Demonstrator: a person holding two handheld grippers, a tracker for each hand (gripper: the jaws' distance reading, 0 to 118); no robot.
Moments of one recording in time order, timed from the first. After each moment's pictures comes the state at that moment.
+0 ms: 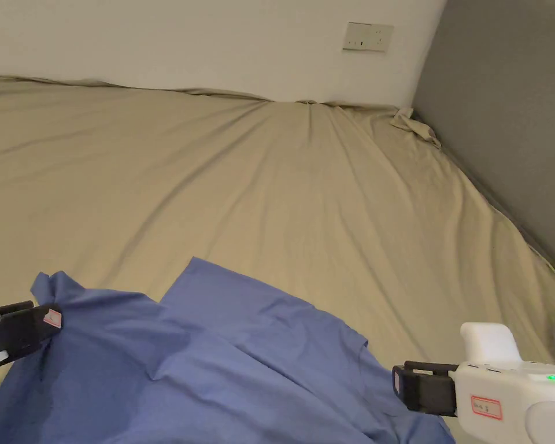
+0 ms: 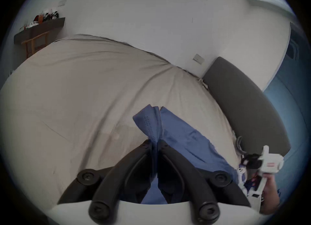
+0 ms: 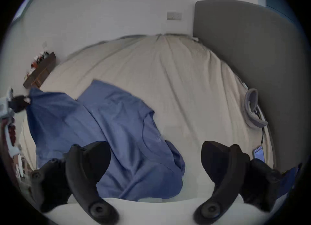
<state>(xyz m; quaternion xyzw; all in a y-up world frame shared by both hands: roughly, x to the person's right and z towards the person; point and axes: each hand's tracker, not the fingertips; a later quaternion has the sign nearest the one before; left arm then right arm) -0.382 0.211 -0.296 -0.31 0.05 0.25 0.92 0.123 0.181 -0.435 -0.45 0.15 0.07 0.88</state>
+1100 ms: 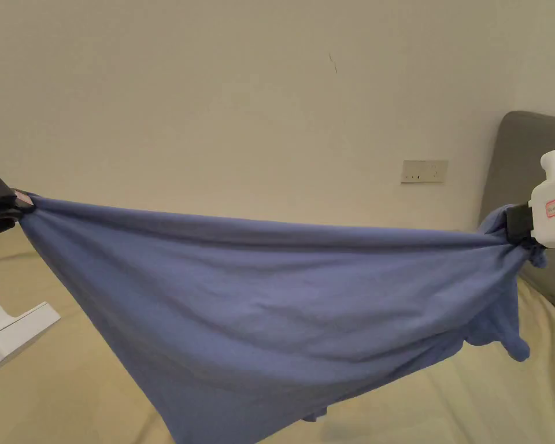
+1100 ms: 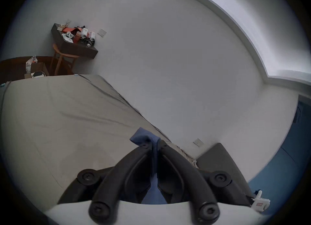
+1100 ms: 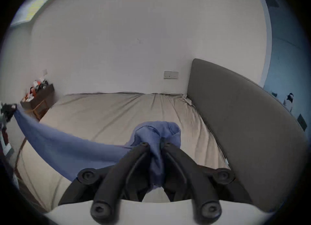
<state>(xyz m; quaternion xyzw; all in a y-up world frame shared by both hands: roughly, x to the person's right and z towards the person) -0.521 0.449 -0.366 -0.04 0.20 0.37 0.91 0.059 0.459 -0.622 -0.26 0.13 0.06 0.95</state>
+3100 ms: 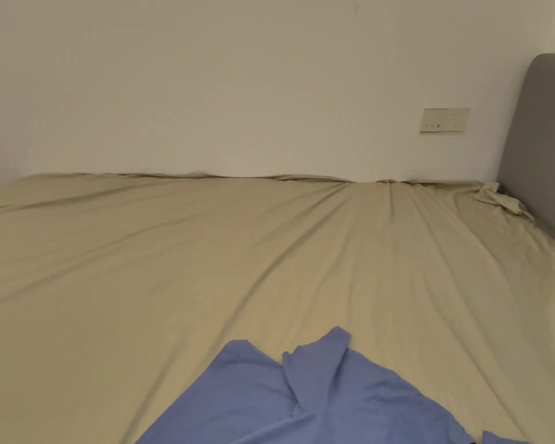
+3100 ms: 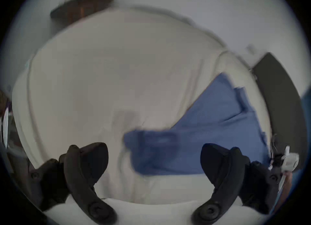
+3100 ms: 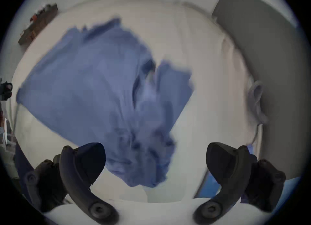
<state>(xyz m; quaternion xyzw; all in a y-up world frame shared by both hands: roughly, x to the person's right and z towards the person) -0.456 0.155 -0.168 -0.39 0.22 0.23 0.86 0.118 0.156 -0.413 -0.48 0.15 0.20 0.84</state>
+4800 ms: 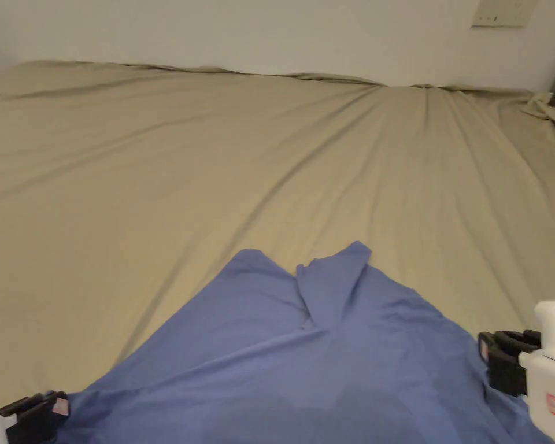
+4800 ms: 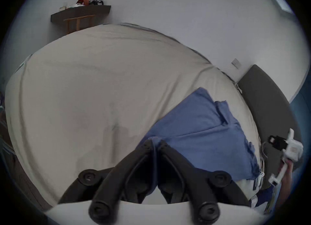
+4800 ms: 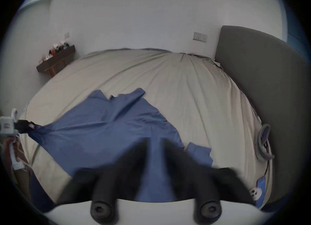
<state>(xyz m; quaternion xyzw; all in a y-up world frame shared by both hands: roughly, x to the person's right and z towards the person) -0.431 0.132 -0.177 -0.34 0.21 0.27 0.88 0.037 0.179 -0.461 -0.36 0.23 0.13 0.90</state>
